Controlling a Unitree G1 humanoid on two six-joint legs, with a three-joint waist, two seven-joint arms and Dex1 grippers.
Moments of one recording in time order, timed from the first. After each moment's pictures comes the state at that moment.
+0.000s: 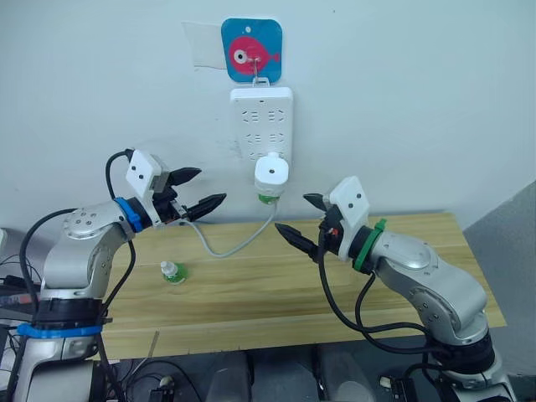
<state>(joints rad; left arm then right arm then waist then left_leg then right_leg) -0.46 0.70 0.14 0.10 -0.45 0.33 -0.93 -0.41 -0.33 0.21 -0.65 0.44 0.93 0.32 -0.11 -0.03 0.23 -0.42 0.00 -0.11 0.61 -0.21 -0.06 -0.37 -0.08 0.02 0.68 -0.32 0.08</state>
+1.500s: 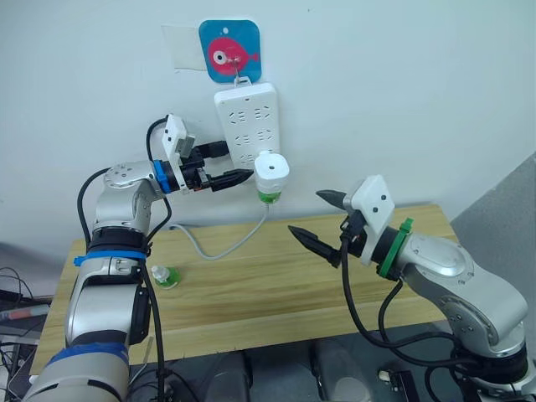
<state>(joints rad) -0.88 0.56 0.08 0.64 -0.36 0.16 -1.26 -0.36 -0.47 0.12 -0.79 0.51 0.94 0.37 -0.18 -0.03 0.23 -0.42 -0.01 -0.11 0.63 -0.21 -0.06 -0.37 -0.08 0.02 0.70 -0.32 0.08</state>
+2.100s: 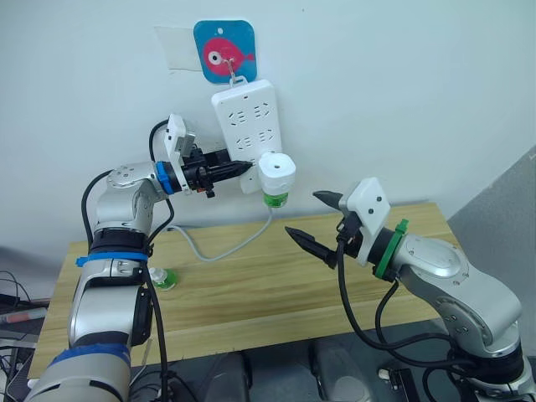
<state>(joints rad) -0.88 0.55 0.09 0.60 -0.39 0.23 -1.28 -0.36 -0.45 0.14 -0.78 0.49 0.93 0.37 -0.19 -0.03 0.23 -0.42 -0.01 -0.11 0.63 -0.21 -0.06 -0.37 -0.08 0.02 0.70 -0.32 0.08</state>
